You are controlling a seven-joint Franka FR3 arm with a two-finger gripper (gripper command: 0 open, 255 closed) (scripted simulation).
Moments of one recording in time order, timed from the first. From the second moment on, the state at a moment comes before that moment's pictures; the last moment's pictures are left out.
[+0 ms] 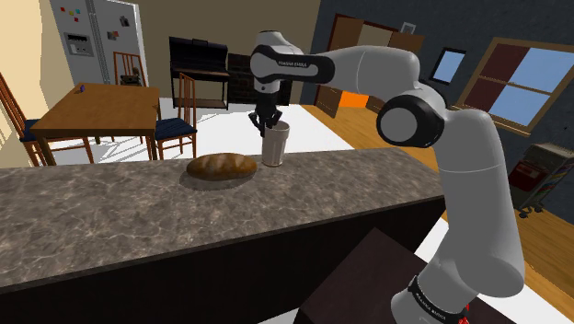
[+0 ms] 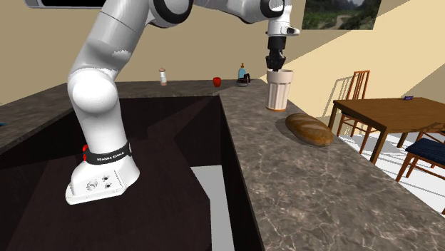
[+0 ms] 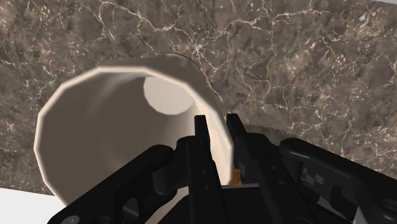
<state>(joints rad) 0.16 0.61 -0.14 -1.12 0.01 1.66 0.24</state>
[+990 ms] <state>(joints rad) 0.16 0.62 -0.14 -1.30 0.01 1.85 0.25</state>
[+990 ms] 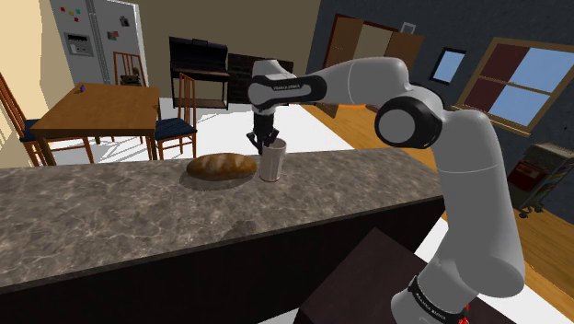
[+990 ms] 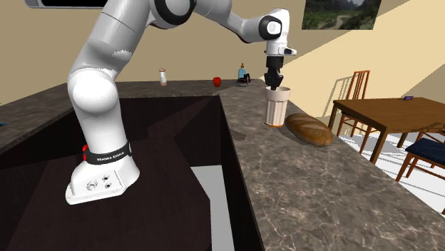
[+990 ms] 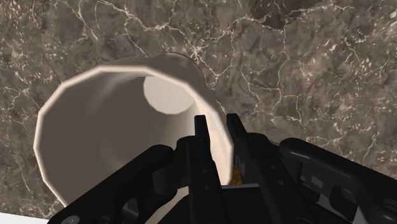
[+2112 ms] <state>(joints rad) 0.16 0.70 -0.13 -1.40 0.02 2.03 0.25</state>
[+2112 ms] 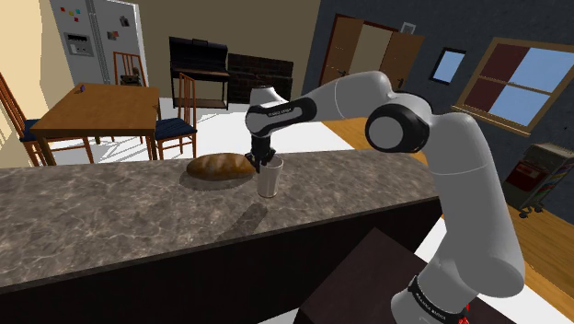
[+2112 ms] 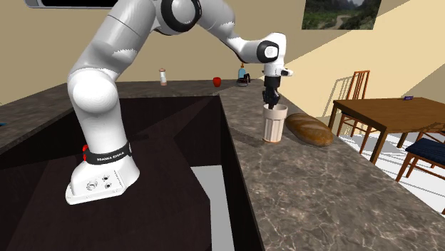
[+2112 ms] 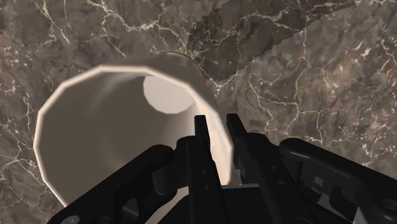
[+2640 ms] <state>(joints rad) 0.16 0.75 -0.13 -1.42 0.02 2.10 0.26</state>
